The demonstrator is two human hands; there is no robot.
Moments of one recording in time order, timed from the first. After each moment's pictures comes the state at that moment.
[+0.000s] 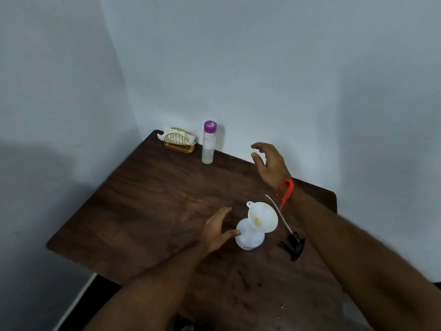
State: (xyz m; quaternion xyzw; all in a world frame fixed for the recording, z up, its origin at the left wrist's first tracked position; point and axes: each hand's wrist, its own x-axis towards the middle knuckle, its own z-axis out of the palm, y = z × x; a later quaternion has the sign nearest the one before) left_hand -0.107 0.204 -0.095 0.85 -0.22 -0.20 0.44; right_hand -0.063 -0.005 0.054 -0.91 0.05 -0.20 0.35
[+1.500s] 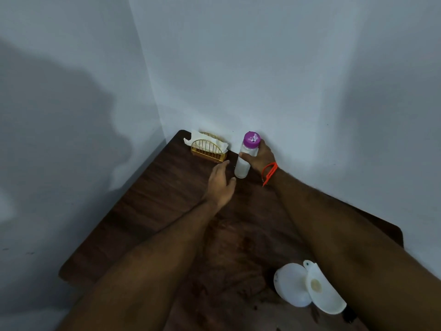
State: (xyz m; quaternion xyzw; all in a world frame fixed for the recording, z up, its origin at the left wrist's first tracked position) left_hand 0.125 0.225 -0.065 0.86 -0.09 -0.09 0.49; right_hand 0.170 0.058 -0.041 -0.89 0.17 -0.04 0.42
